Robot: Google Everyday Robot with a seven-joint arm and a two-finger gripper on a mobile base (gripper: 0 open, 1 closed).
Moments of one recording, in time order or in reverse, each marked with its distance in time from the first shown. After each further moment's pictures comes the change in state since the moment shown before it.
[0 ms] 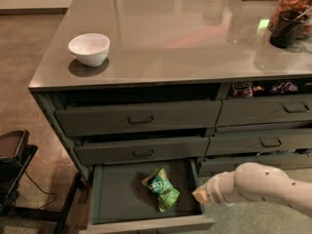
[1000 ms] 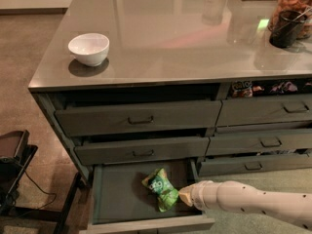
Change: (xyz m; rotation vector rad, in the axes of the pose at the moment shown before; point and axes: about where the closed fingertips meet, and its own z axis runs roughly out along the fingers) arm -0.010 -0.011 0.108 0.001 -0.196 0.030
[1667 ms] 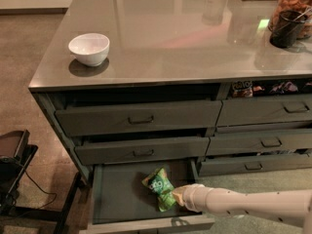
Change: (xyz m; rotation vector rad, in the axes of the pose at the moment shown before) arm 0.011 -0.012 0.064 0.027 -0.070 0.020
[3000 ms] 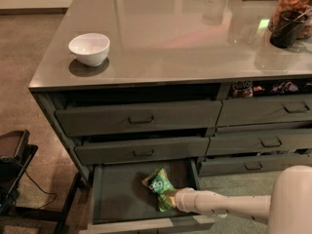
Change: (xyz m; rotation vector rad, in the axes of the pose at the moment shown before) arm 0.043 -0.025 0.110 -0.034 -0.017 0.012
